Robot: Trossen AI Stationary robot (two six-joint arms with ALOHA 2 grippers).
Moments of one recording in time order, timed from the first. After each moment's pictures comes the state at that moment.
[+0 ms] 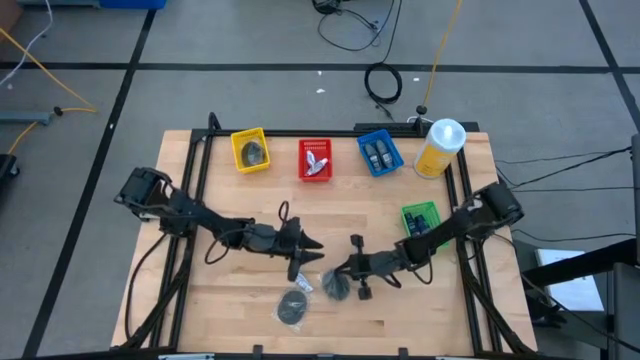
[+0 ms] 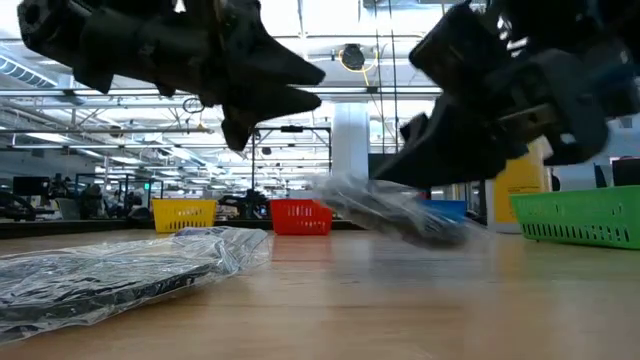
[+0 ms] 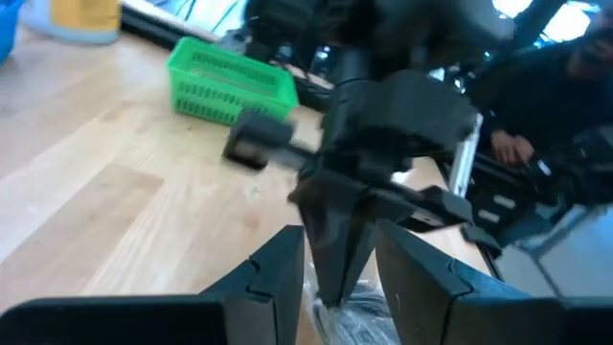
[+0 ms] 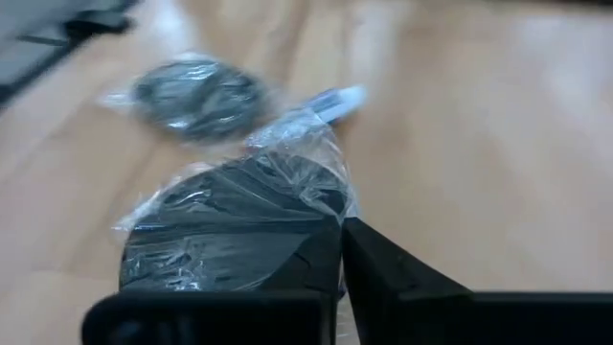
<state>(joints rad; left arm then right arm) -0.29 1.68 0.64 0.82 -0.19 -0.46 0.42 1.82 0.67 0.69 0.28 0.10</state>
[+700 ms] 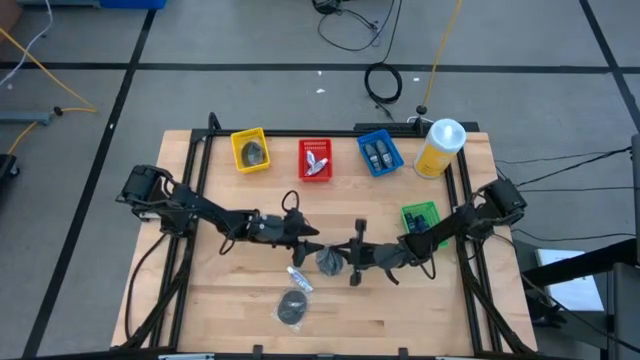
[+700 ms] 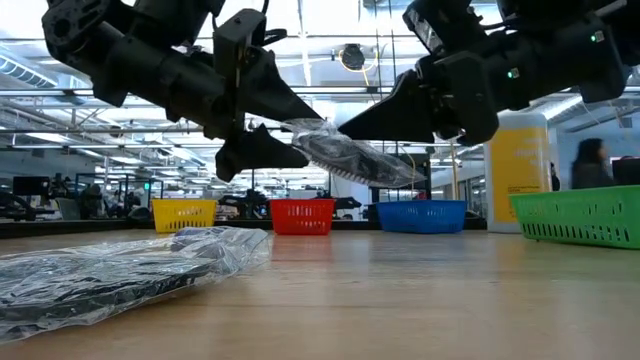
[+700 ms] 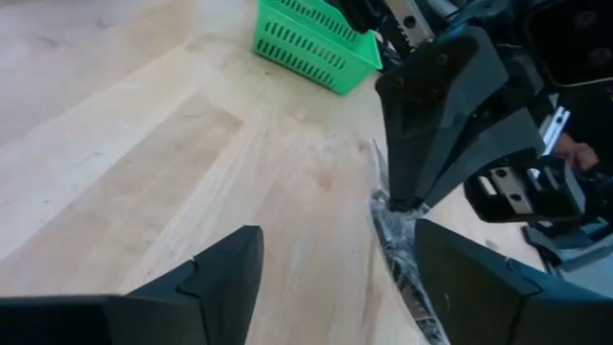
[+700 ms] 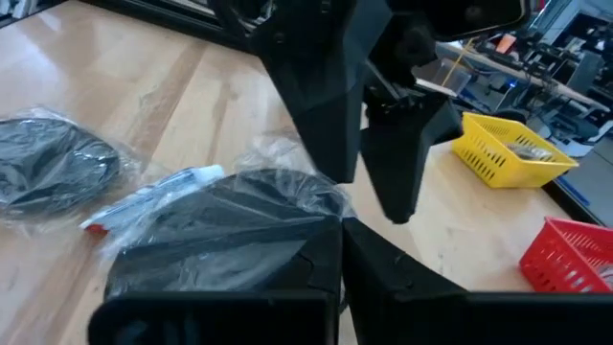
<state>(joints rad) -0.19 1.68 0.64 0.66 -0.16 -0.61 0.38 1.78 0.67 0.82 0.55 -0.15</state>
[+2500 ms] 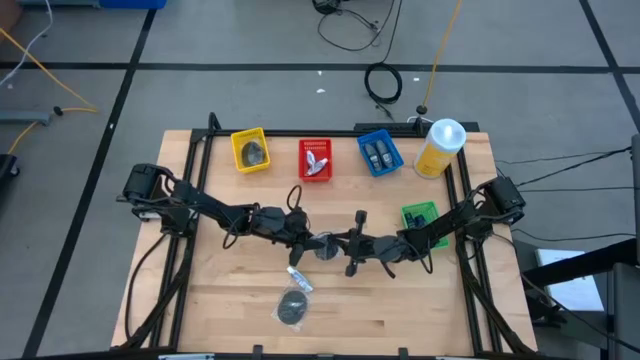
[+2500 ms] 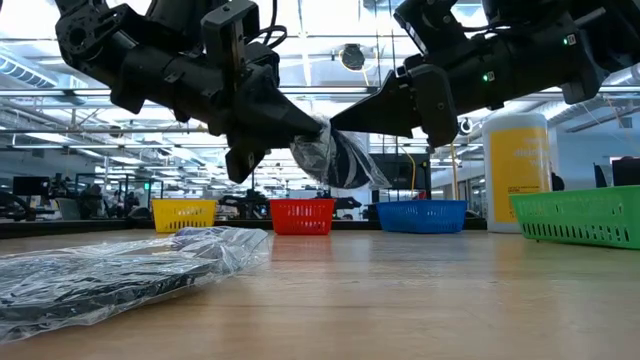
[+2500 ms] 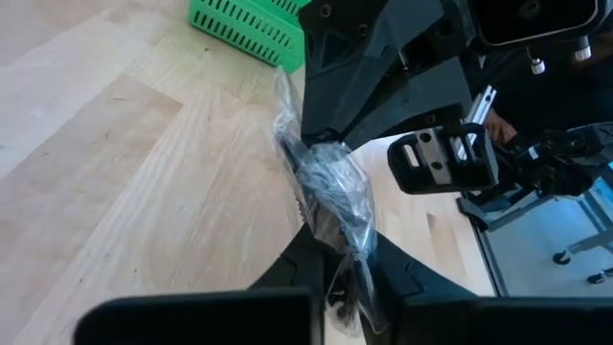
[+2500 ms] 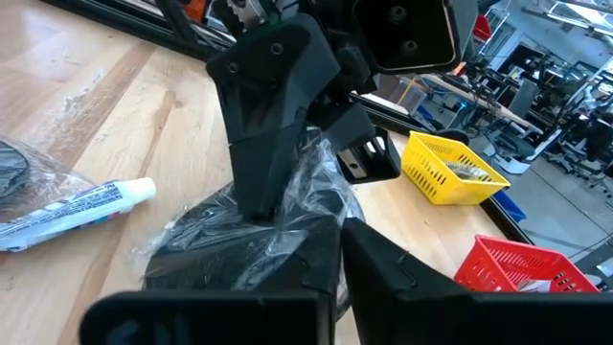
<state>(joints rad) -0.13 1.68 0.64 0.70 0.08 -0.60 0.34 1.78 0.67 0.88 0.60 -0.27</state>
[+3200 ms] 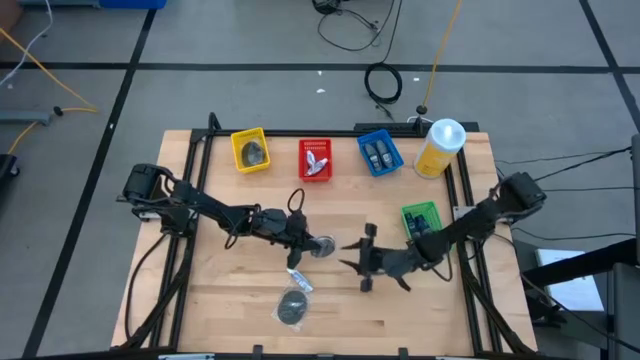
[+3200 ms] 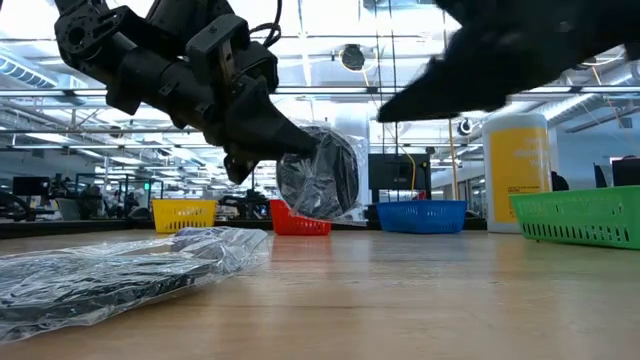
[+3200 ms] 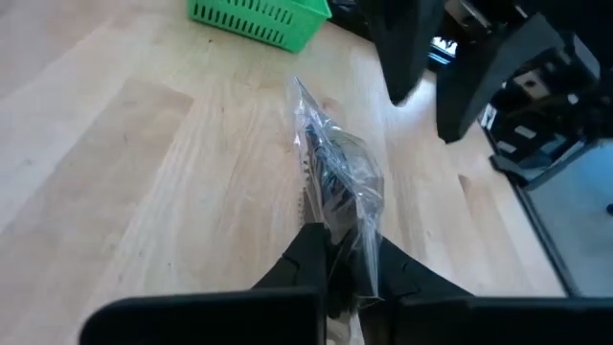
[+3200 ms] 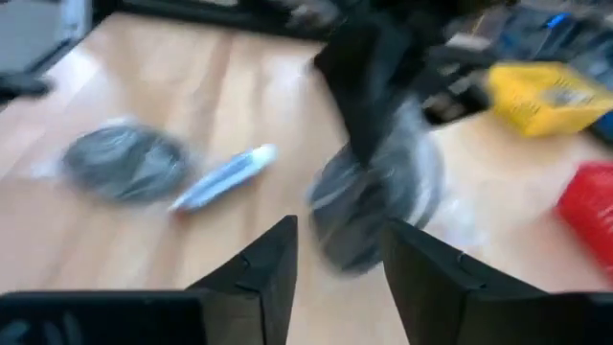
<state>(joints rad) -0.13 1.68 0.64 0.63 0.07 -0.45 0.48 1.61 0.67 0.51 0.57 0.09</state>
